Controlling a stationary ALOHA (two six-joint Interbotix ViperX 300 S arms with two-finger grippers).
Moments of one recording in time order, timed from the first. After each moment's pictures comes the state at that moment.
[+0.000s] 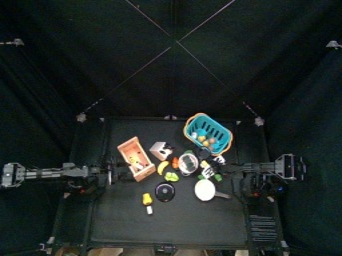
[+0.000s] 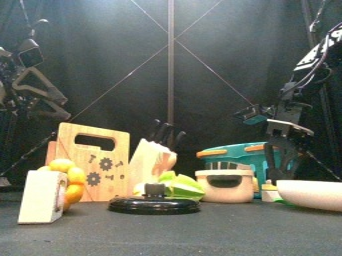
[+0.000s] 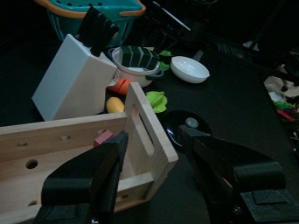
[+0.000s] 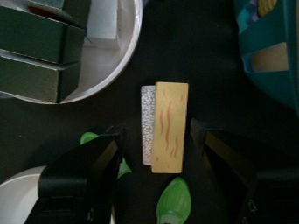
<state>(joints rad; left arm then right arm) 0.21 -0.93 1.42 0.17 -0.26 -0.38 -0.20 -0.25 0.95 -0.52 0.52 1.02</state>
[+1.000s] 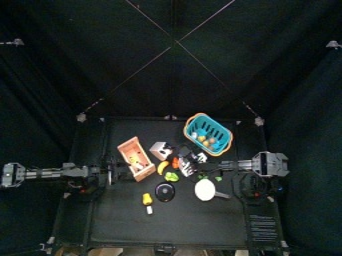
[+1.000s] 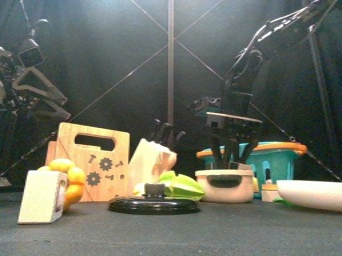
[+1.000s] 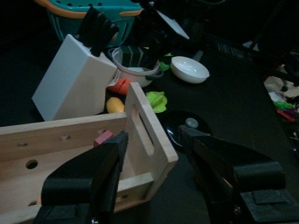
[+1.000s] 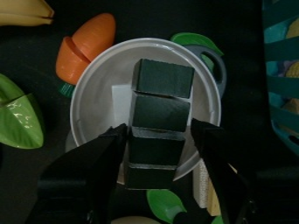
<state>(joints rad) 0.21 -0.93 1.42 0.17 -0.26 -0.38 -0.17 0.07 0.54 -0.49 0.72 1.02</state>
